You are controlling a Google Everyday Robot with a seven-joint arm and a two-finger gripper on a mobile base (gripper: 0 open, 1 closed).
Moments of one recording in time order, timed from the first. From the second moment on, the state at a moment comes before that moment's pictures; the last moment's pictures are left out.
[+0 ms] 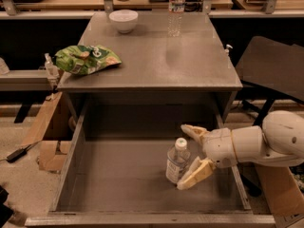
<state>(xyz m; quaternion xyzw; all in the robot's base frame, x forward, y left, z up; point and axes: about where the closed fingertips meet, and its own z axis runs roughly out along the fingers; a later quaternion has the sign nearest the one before) 0.451 -0.088 0.729 -0.54 0.66 0.33 0.40</state>
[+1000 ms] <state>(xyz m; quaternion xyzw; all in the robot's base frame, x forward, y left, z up) 0.469 -0.070 0.660 -0.56 0.63 0.38 0.38</state>
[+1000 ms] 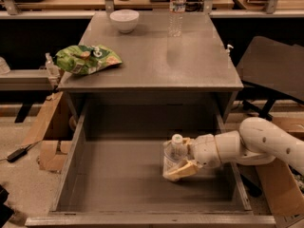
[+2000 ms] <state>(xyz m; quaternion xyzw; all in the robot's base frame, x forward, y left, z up) 0.479 -0.063 0.695 -0.55 0.64 0.38 0.38</state>
